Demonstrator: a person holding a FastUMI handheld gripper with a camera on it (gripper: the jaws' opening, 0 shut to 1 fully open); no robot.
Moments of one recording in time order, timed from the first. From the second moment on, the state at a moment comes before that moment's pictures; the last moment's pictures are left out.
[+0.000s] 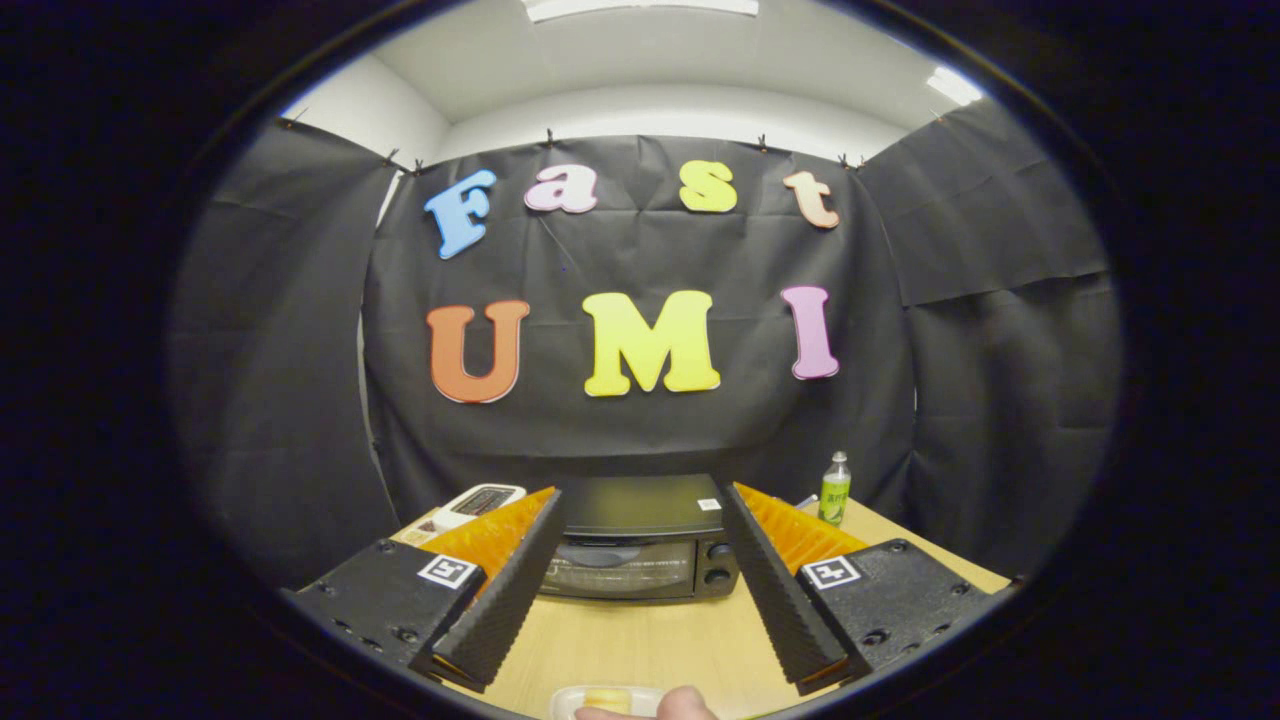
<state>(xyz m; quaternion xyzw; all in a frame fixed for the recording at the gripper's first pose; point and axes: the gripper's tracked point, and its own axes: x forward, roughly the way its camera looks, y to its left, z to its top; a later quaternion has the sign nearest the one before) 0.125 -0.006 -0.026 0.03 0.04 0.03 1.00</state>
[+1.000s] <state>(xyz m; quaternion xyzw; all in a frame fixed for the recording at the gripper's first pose) 0.306 0.067 -0.166 0.02 0.09 0.06 0.99</state>
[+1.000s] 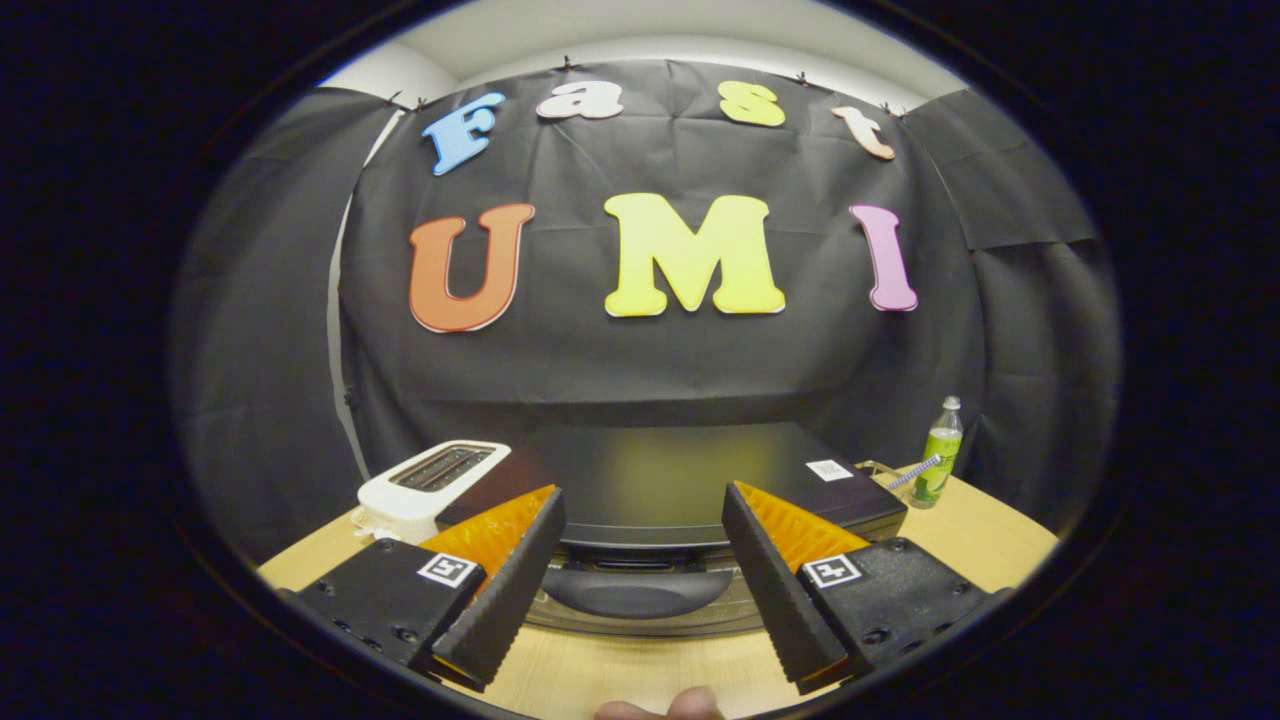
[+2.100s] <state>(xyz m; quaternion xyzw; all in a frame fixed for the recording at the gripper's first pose) 0.239 0.059 -0.231 0.01 0.16 0.05 0.99</state>
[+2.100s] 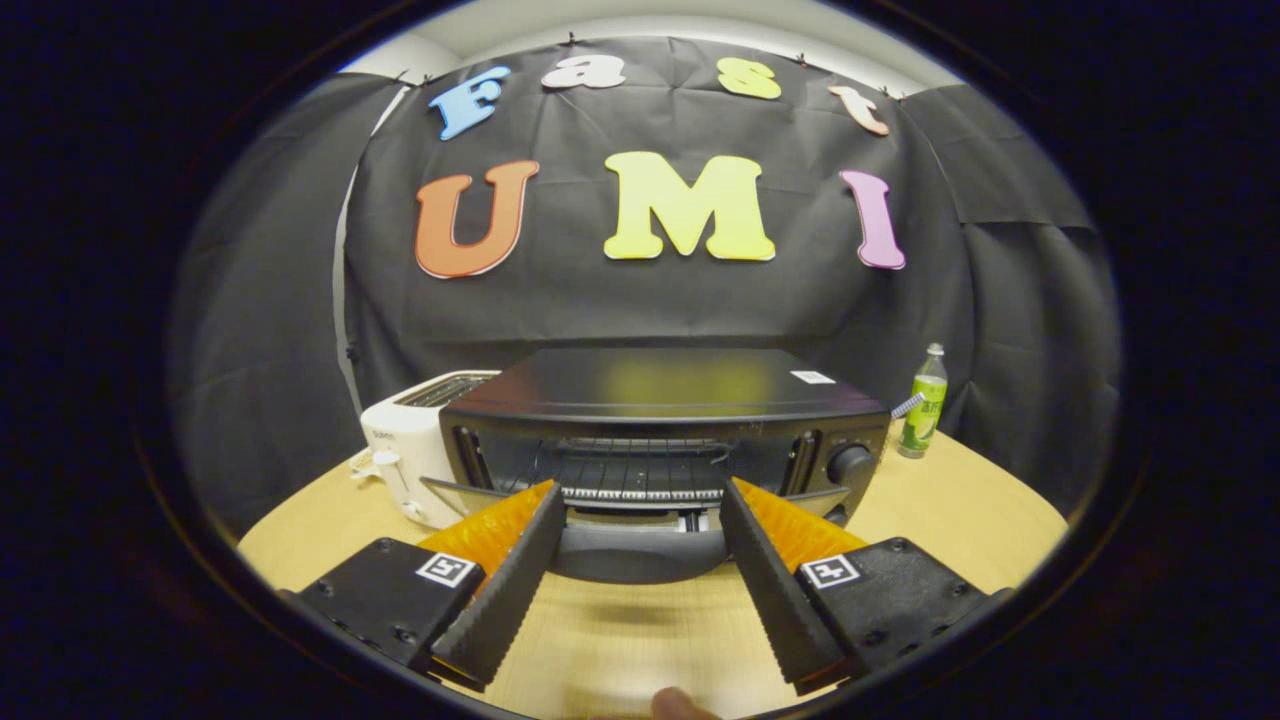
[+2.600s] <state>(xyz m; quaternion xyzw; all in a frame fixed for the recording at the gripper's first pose) 0.188 0.054 -0.271 -0.01 0.21 0.08 0.98</state>
